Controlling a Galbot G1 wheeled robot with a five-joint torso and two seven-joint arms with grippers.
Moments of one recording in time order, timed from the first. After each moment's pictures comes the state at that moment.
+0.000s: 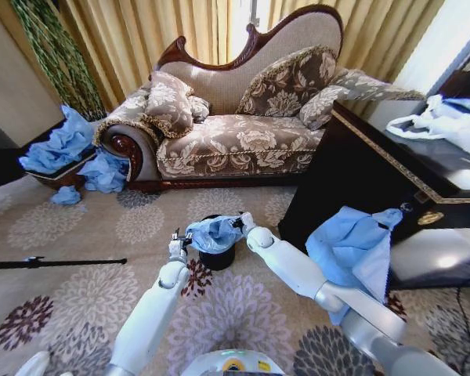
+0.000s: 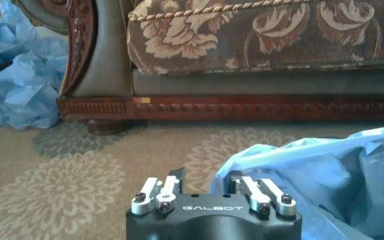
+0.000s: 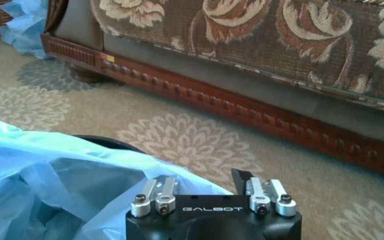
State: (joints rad) left arm 0.98 -1.27 -0.27 -1.49 -0.36 0.15 -0.37; right arm -0.35 1.33 -0.43 1.09 0.57 -0.30 0.20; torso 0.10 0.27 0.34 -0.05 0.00
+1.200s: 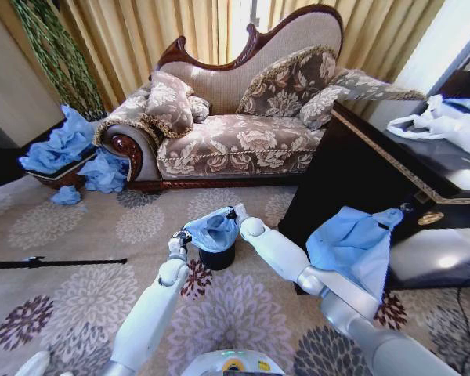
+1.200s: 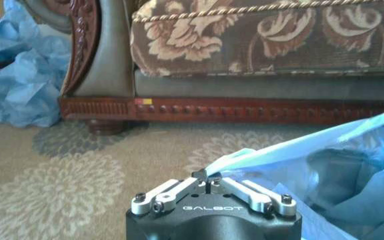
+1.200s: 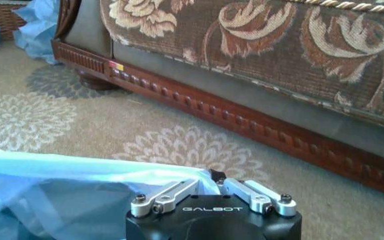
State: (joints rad) left arm 0.96 -1.28 -0.28 -1.48 -0.38 0.15 -0.37; right arm -0.22 1.46 -0.44 0.85 0.53 -0.24 0.08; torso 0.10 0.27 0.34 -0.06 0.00
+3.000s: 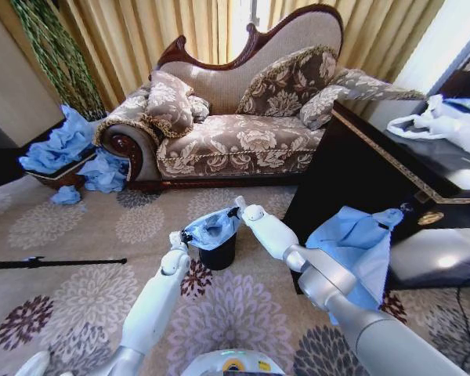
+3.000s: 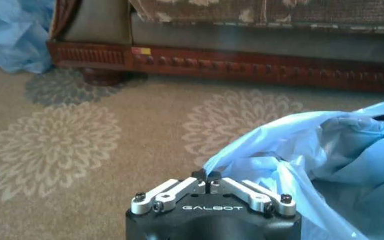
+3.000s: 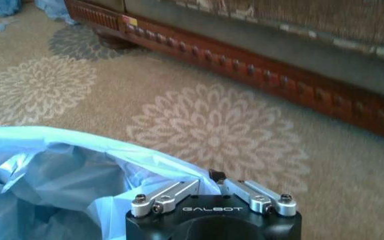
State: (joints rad) left arm 0.86 -1.31 -0.29 -1.42 -0.51 0.41 -0.40; right arm -0.09 1.60 -0.29 0.48 0.40 -0.33 -0.24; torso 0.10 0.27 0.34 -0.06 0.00
